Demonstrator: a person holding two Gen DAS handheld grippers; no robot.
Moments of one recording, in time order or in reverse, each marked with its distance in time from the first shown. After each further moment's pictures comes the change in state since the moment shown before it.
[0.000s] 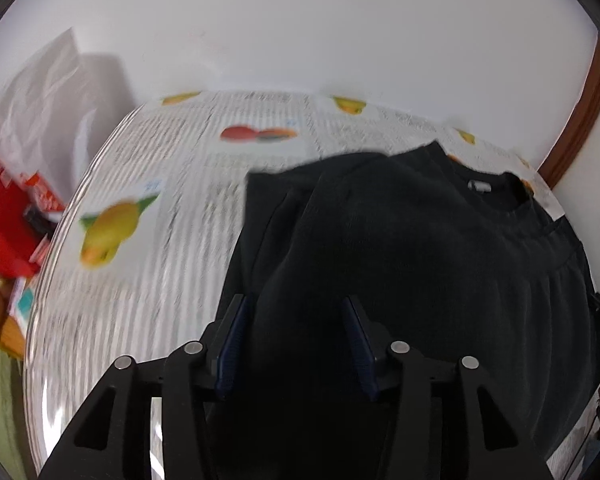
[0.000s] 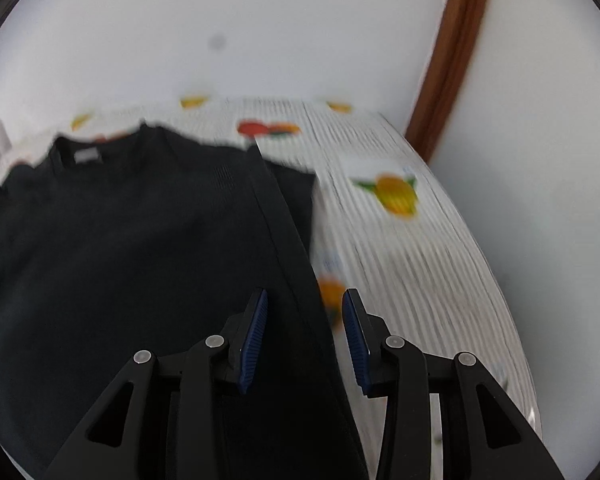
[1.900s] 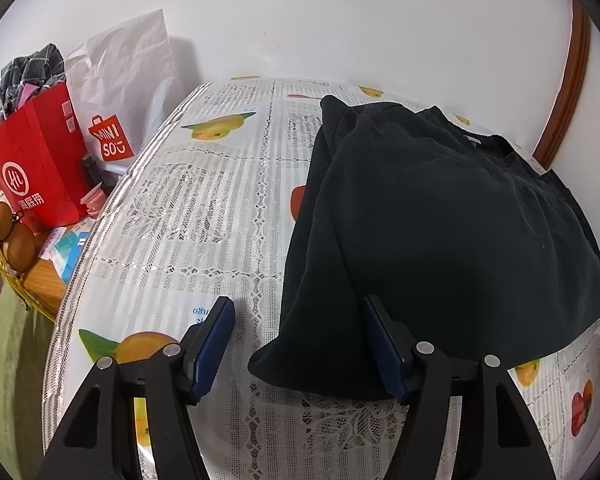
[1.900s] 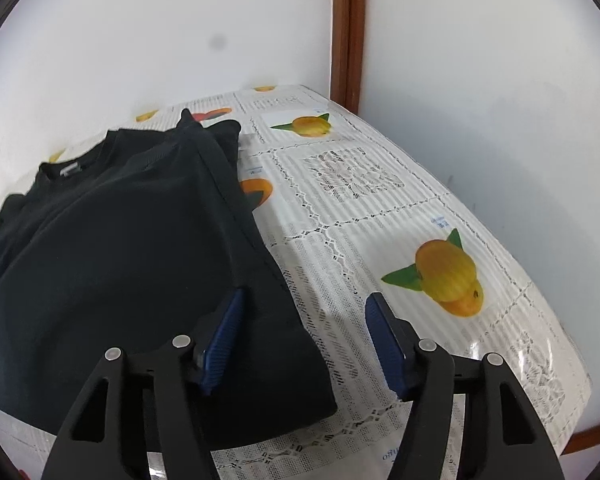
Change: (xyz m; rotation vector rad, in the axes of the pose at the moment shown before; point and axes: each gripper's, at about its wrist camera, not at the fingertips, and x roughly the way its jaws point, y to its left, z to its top) left arm -0.059 0.049 -0.121 -0.007 -0.109 0.032; right arm -0.049 -0.036 -0.086 0.273 -0.034 -0.059
